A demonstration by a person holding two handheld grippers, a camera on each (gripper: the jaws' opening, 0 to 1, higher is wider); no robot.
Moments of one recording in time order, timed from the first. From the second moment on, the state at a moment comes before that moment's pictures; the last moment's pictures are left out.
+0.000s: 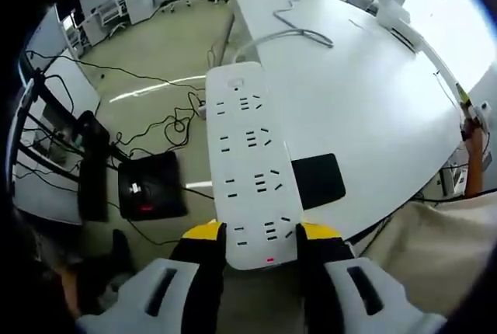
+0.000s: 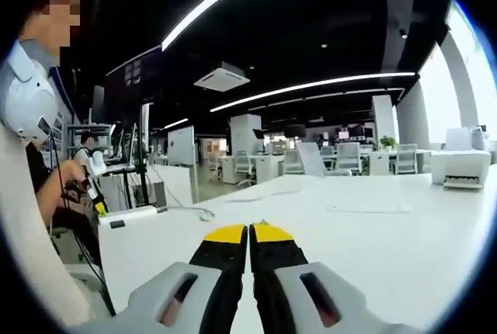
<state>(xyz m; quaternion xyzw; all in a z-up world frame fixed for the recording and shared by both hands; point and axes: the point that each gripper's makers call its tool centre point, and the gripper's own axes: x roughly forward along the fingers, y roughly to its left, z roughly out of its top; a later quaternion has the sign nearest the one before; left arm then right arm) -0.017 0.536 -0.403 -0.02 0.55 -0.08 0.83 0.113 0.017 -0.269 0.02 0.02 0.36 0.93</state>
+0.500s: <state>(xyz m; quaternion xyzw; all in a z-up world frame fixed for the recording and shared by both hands) -0.017 0.536 -0.403 -0.02 0.55 -0.08 0.83 0.112 0.026 -0.269 0.03 0.02 0.37 0.93</state>
